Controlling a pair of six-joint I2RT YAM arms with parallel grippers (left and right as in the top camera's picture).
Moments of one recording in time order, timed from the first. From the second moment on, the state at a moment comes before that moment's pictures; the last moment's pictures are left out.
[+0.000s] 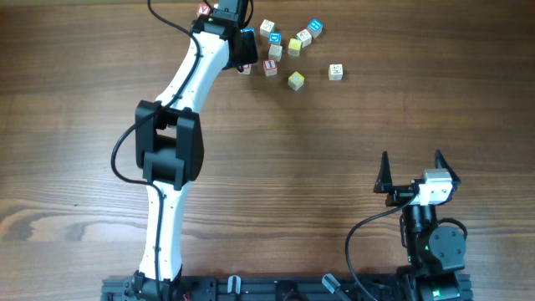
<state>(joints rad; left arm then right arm) -0.29 2.45 2.18 -0.85 -0.01 -0.45 0.15 0.02 0.01 0.02 0.15 -0.07</state>
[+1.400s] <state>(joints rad) -0.29 2.07 2.18 -1.31 -0.02 -0.41 0.15 0.02 0.01 0.02 0.15 -0.07</state>
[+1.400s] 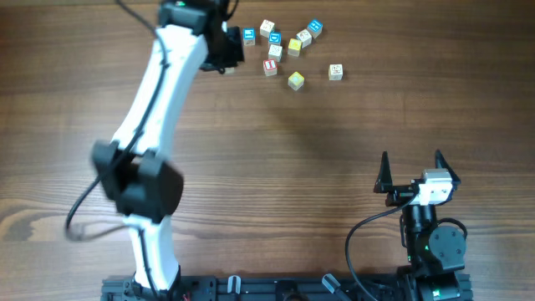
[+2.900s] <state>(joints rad) -0.37 1.92 1.29 -0.88 -0.01 -0.41 0.15 0.02 0.01 0.02 0.15 -0.07</state>
